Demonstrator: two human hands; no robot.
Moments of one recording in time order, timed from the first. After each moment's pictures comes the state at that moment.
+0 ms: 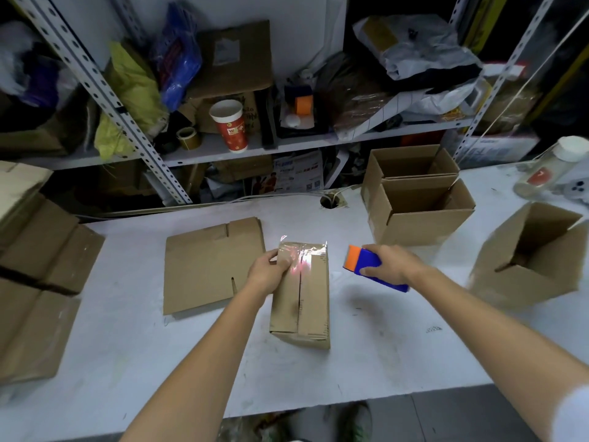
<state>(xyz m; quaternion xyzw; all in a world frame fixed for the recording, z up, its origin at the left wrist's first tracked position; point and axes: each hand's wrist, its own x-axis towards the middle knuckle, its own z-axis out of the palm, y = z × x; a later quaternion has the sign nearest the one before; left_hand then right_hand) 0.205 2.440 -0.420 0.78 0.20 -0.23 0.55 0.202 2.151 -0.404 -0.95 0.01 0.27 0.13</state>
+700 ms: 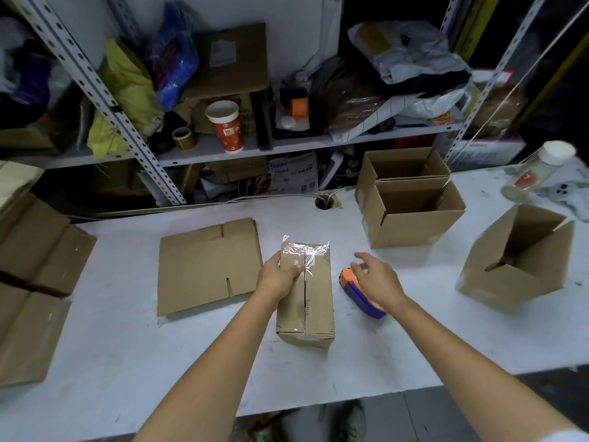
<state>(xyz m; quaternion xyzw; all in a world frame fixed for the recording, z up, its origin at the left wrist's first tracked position) 0.191 2.415 -0.419 0.81 0.17 -0.20 0.53 0.163 2.188 -0.437 -0.92 0.15 0.13 0.35</state>
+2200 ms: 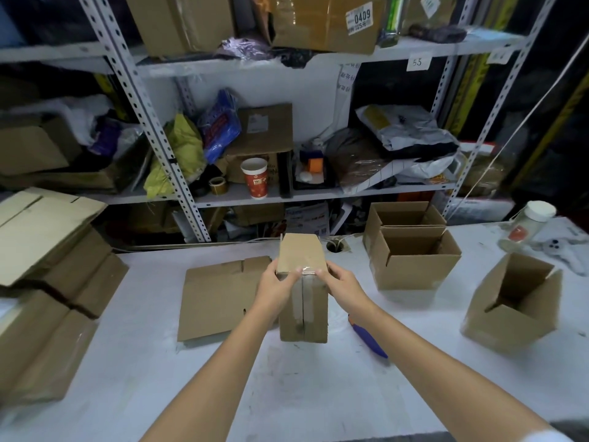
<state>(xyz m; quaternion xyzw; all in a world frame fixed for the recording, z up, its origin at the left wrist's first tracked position) 0.168 2.442 -0.337 0.79 0.09 -0.07 0.61 0.165 2.275 -0.348 -0.73 0.06 0.13 0.66</state>
